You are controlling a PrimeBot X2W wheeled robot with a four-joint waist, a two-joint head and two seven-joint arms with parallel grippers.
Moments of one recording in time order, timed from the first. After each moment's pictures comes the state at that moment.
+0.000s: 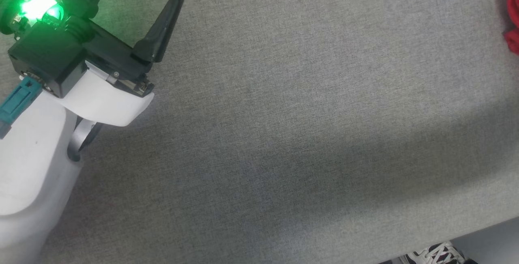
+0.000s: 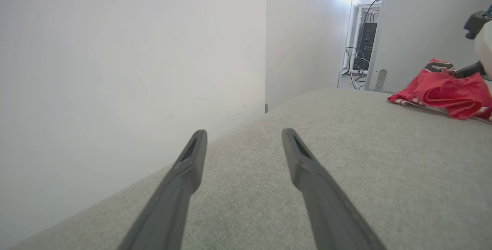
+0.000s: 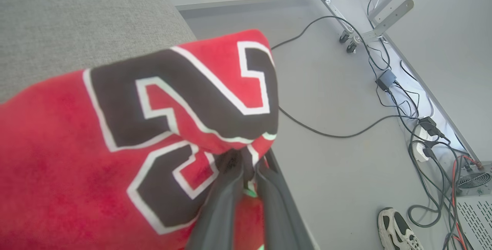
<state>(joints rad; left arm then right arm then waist) -0.78 0.55 -0.40 -0.03 -0.35 -0.13 -0.26 -0.96 -0.59 -0.29 0.92 0.27 0.13 0.13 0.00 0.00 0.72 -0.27</state>
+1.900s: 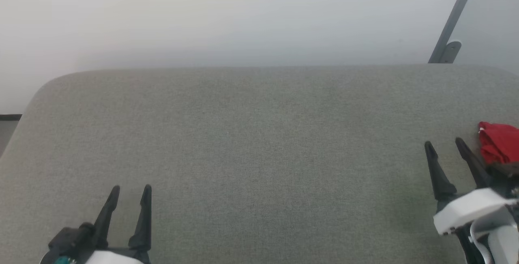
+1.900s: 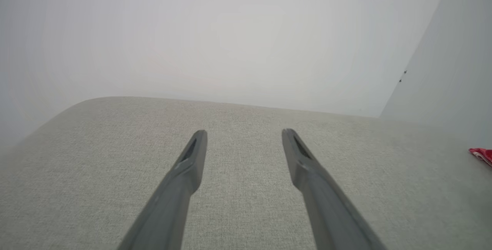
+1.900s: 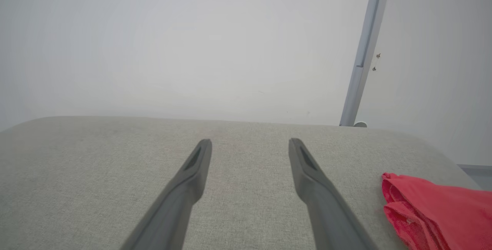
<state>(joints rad) 0.08 0.18 0.02 0.12 -0.34 -0.13 -0.26 -0.19 -0.33 0.09 0.38 0.40 0.13 -0.26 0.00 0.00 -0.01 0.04</state>
